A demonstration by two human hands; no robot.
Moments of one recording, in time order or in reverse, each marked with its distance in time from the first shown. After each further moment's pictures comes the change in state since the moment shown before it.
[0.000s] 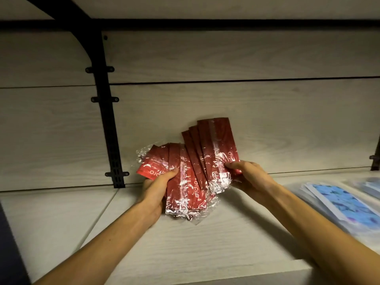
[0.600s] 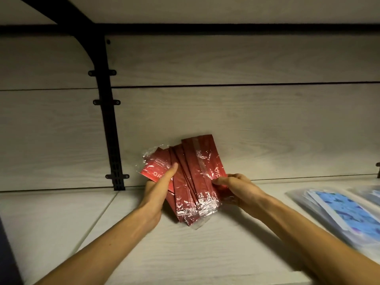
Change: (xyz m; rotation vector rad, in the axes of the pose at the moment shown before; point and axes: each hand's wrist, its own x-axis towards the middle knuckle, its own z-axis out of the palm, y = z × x) left_hand -0.008 0.003 0.008 0.144 0.017 0.049; right_hand -0.001 0.018 0.013 -0.258 -0.099 0.097
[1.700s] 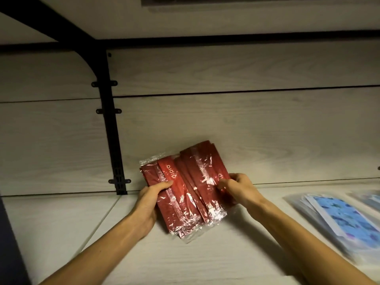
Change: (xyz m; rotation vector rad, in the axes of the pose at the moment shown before) left_hand -0.008 0.005 -0.012 -0.114 -0.045 -0.098; right_hand -0.004 -0.009 -0.010 -0.151 0.118 -0.168
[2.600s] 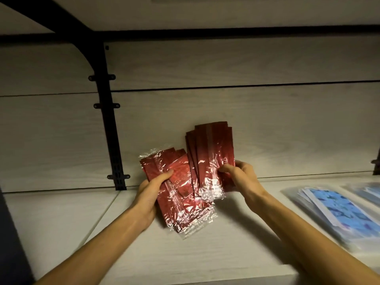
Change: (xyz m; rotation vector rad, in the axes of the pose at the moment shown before) left_hand 0.008 -0.003 -0.005 0.014 -0.042 0.060; right_hand -0.006 -0.009 0.002 0.202 0.076 -0.064
